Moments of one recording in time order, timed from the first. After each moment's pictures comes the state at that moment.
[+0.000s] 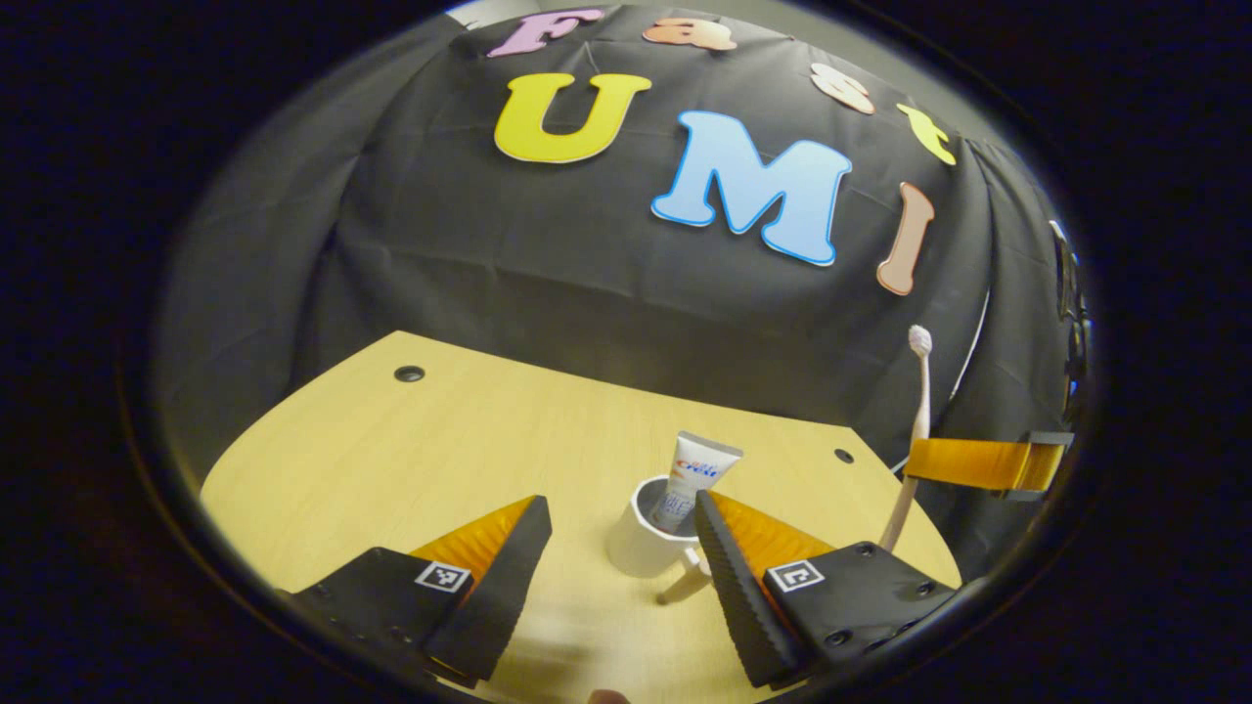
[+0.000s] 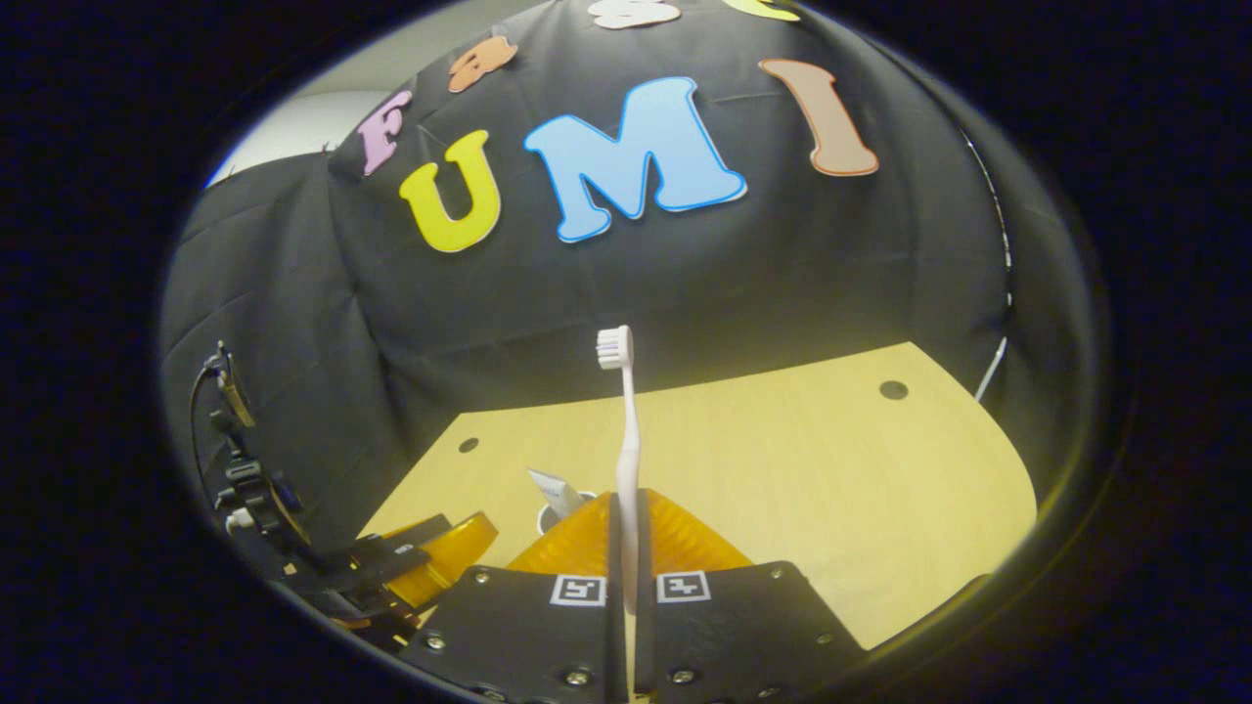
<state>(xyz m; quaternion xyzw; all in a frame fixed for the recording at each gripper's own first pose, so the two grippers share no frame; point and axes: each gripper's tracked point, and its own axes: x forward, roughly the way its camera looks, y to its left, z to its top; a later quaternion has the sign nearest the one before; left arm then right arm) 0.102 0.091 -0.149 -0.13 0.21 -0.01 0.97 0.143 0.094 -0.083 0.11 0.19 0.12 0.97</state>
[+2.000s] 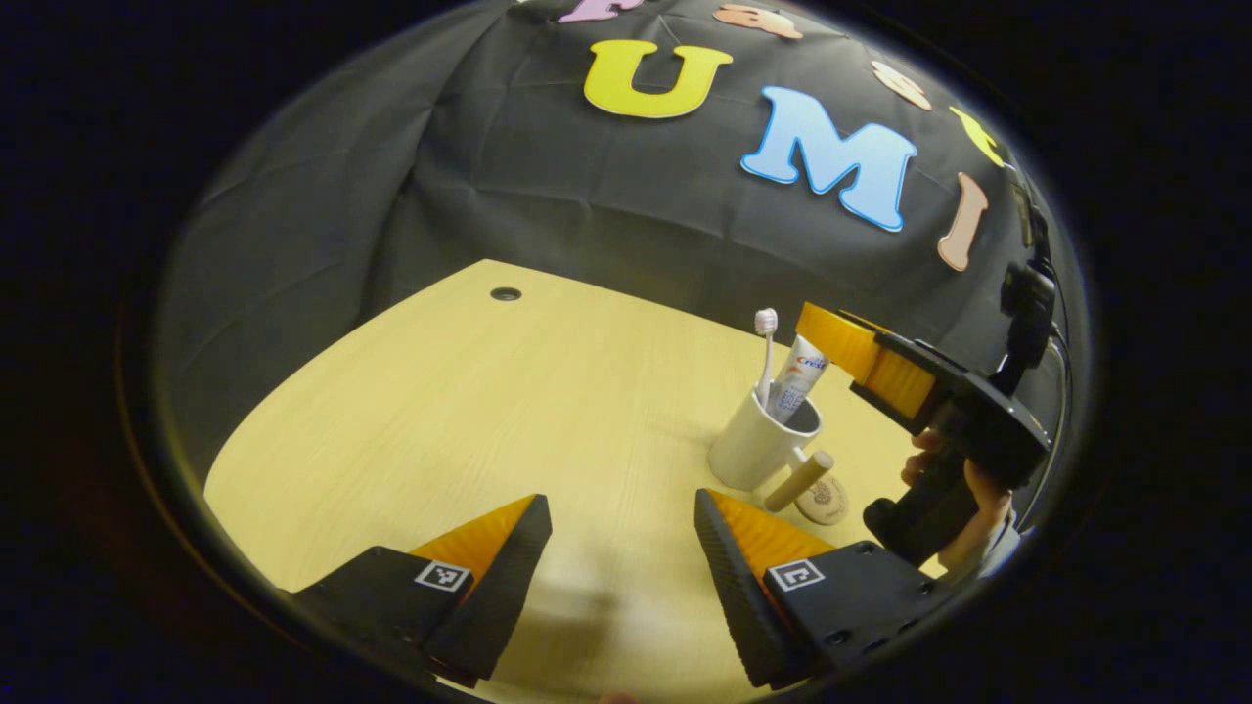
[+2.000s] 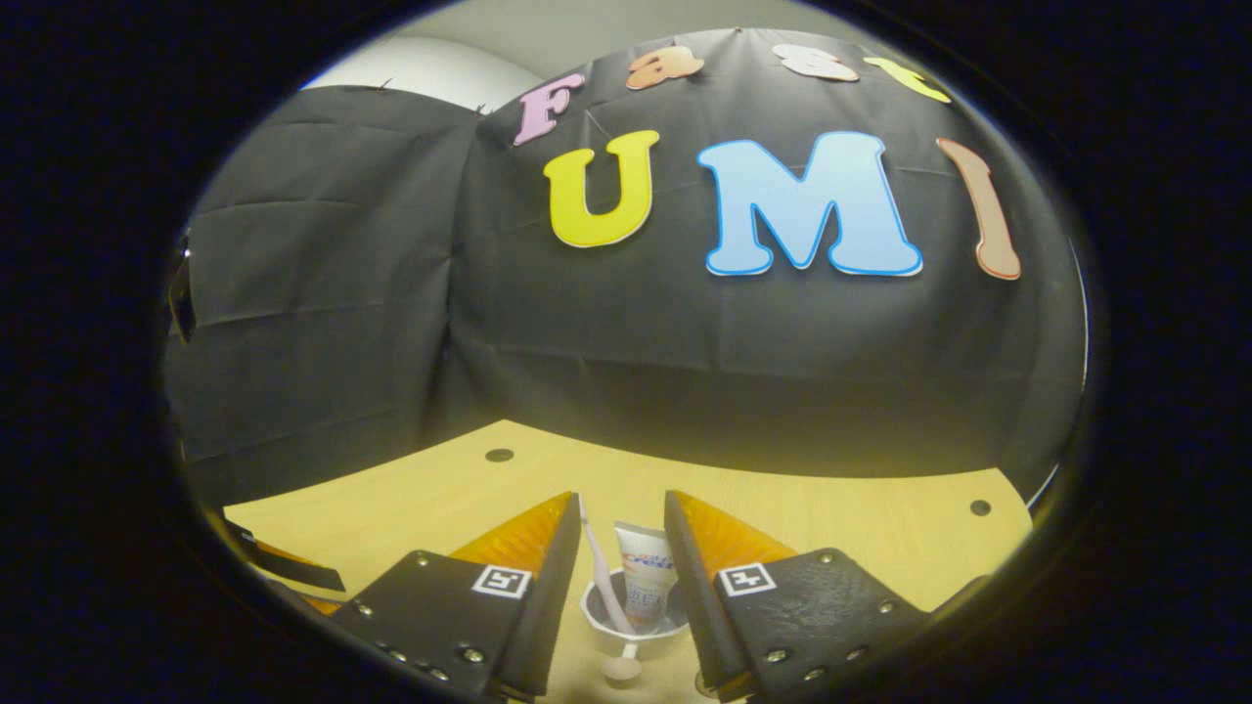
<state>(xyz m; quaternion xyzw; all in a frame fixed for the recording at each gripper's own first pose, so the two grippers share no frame) 0.018 0.155 -0.205 -0.14 0.30 0.06 0.94 0.220 0.210 -0.124 -0.04 0.04 0.20 0.98</state>
